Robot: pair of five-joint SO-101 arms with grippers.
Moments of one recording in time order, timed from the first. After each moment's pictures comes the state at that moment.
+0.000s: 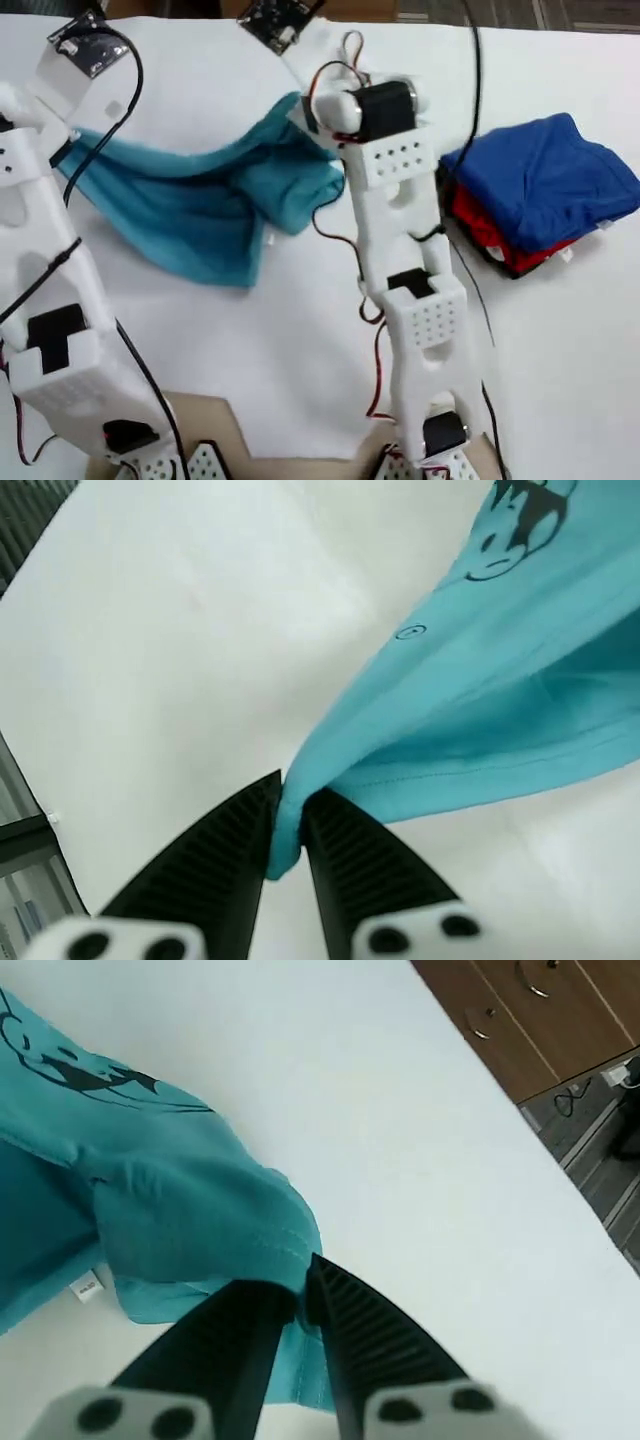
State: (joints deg) left arm -28.0 12.5 -42.4 97.5 -57.1; right arm -23.2 39.9 -83.6 99.0 34.2
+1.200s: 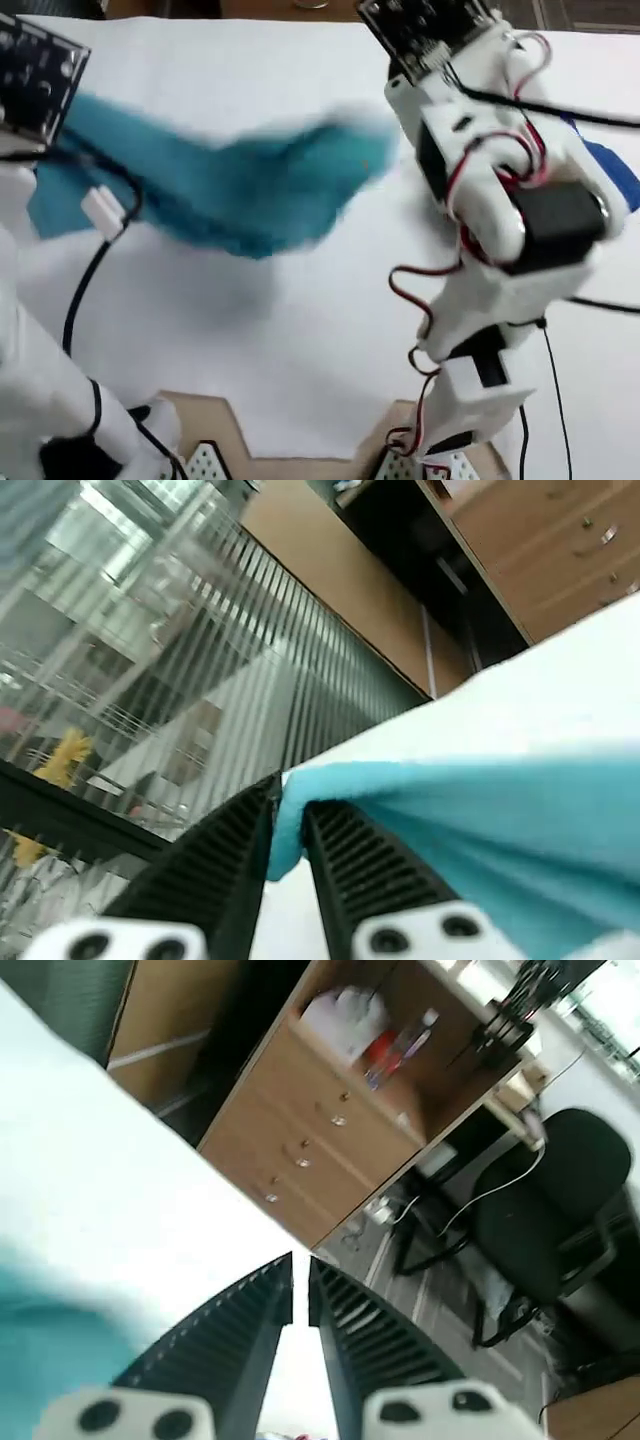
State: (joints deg) left arm -24.9 -24.9 -43.1 88.2 -41.0; right arm -14.8 10.1 -85.9 100.3 36.5
